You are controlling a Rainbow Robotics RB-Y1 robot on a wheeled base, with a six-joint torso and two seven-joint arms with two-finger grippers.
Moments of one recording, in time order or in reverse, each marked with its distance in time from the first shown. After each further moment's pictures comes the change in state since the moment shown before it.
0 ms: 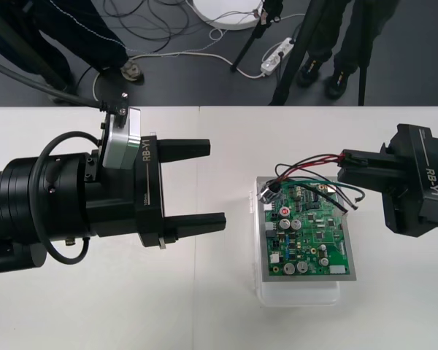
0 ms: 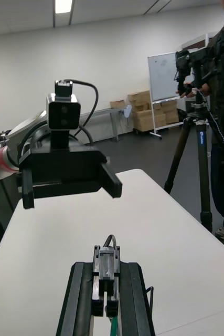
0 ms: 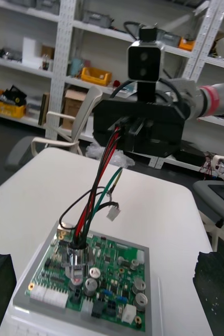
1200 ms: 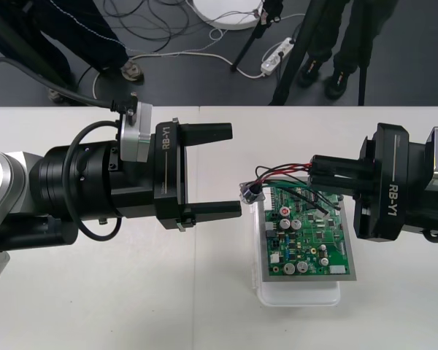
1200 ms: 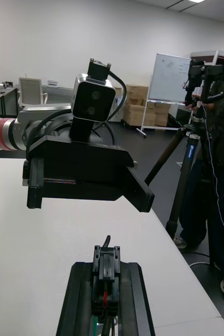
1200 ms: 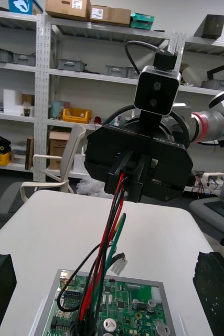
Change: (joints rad) right arm 0.001 0.118 -0.041 -0.141 0.322 0.122 0.015; left arm -0.116 -0.086 -0.079 0.222 0.203 -0.045 -0.345
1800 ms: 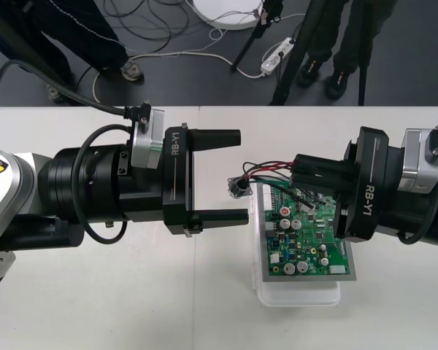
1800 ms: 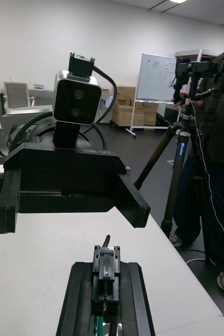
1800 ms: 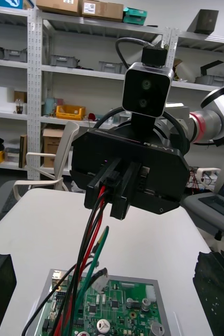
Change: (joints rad) right arm -0.021 0.019 0.091 -0.029 0.020 0.121 0.000; left arm -0.012 -0.001 -0.031 0.000 -0.015 -0.001 0.000
